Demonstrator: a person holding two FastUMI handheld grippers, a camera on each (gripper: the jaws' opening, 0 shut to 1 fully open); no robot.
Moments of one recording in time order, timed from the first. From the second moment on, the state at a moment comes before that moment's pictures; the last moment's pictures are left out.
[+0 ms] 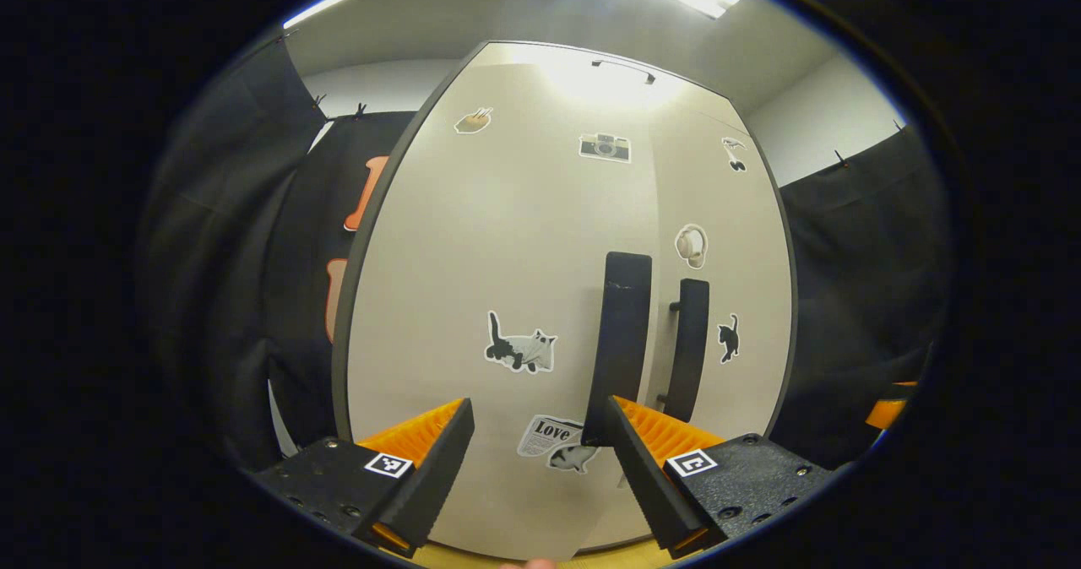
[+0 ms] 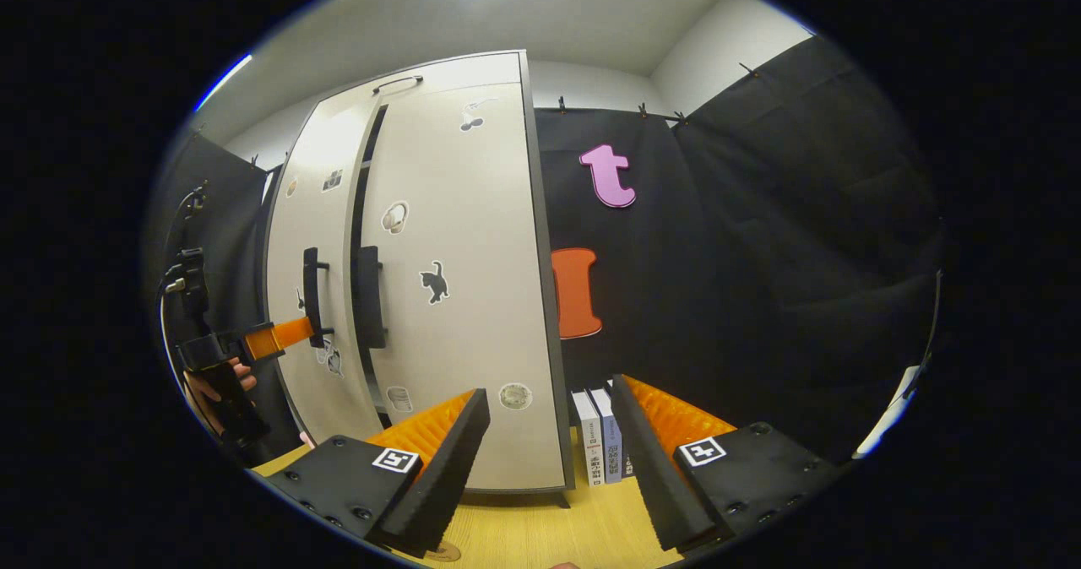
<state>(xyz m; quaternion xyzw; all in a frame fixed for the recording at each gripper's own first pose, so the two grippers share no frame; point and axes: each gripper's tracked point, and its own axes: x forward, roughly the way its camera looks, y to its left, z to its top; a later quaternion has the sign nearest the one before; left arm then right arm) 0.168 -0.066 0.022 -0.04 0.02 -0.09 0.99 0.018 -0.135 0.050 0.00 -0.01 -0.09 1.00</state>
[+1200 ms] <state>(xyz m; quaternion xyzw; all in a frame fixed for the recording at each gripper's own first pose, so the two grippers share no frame) 0.036 0.046 0.052 -0.01 0.00 0.00 1.00 0.015 -0.061 0.029 0.00 0.00 -0.01 1.00</state>
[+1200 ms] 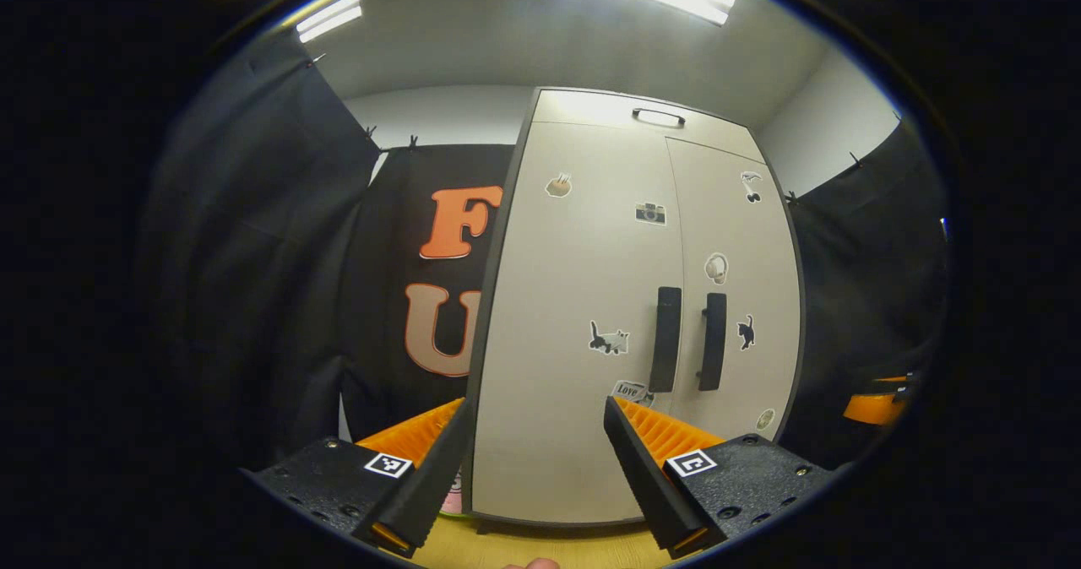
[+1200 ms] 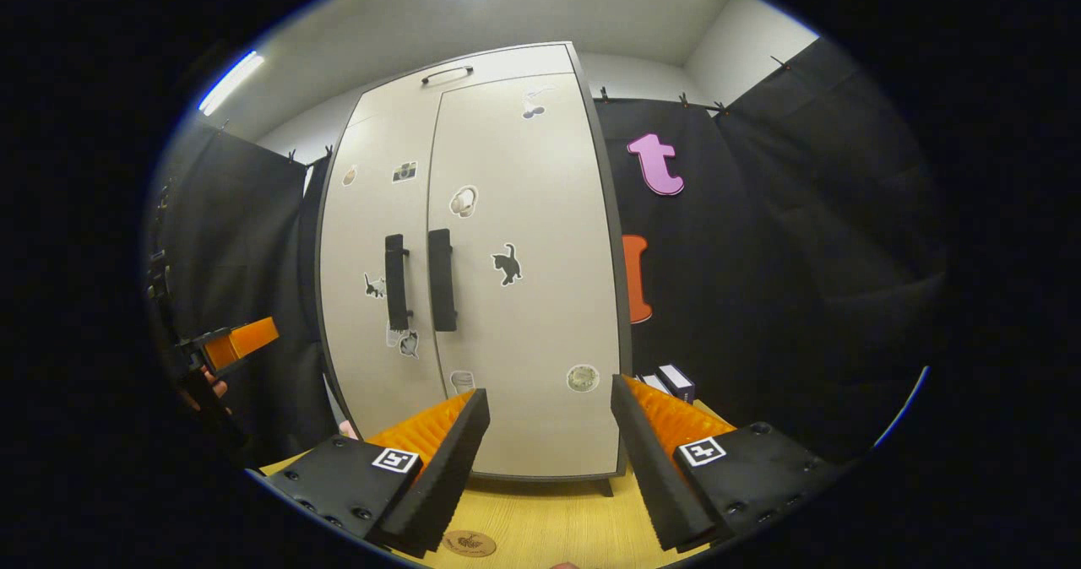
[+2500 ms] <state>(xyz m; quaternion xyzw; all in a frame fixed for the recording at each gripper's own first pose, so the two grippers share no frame) -0.036 0.055 0.037 -0.01 0.00 0.01 1.00 0.002 -0.039 0.015 0.00 0.00 0.00 1.00</state>
